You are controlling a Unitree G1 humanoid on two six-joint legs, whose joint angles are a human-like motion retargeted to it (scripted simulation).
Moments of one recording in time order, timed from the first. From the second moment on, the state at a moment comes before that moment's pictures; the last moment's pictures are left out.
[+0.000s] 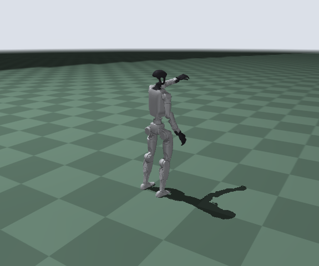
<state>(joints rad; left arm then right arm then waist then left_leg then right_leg) -1.55 0.64 -0.95 1.21 0.54 -0.07 0.20 0.10 -0.38 0.26 1.02 0.00 -0.08 -0.16 -0.16 0.08 -0.02 0.08 -0.01 0.06 0.13 -0.24 -0.16 0.06 -0.07 -0.03 0.13 -0.10 0.22</state>
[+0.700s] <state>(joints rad) -0.89 1.21 -0.46 0.31 0.43 -0.12 0.29 0.11 -0.37 0.33 1.01 0.01 -0.07 -0.15 0.27 -0.07 0.01 0.09 -0.06 -0.19 0.10 -0.20 -0.16 0.17 -0.10 -0.28 0.10 -0.13 0.24</state>
